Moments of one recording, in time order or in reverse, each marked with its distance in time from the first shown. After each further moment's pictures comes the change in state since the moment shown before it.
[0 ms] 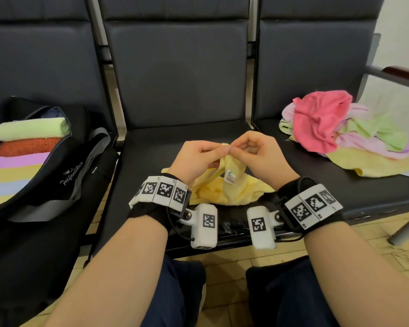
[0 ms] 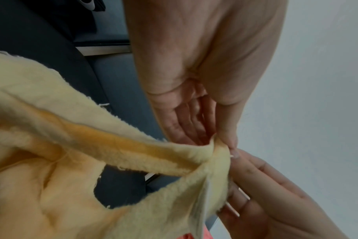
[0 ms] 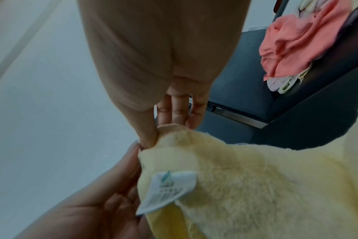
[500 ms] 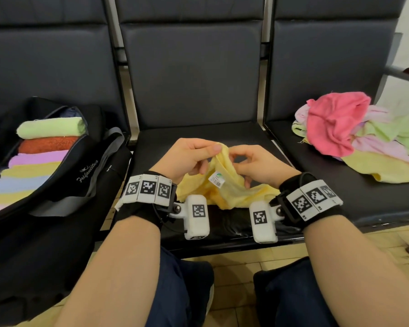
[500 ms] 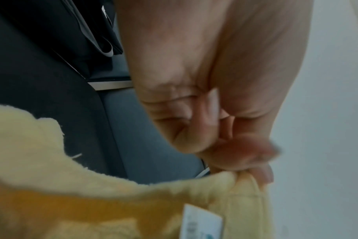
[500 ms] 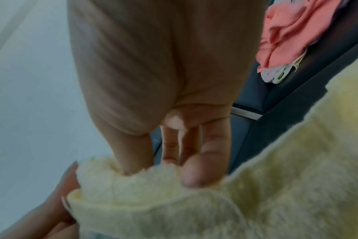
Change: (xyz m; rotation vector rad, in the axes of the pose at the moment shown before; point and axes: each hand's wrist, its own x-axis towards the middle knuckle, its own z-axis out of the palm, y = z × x) left_hand -0.011 0.012 -0.045 0.088 -0.088 -0.016; right_hand 0.009 -0.010 0.012 0.110 -0.490 0.168
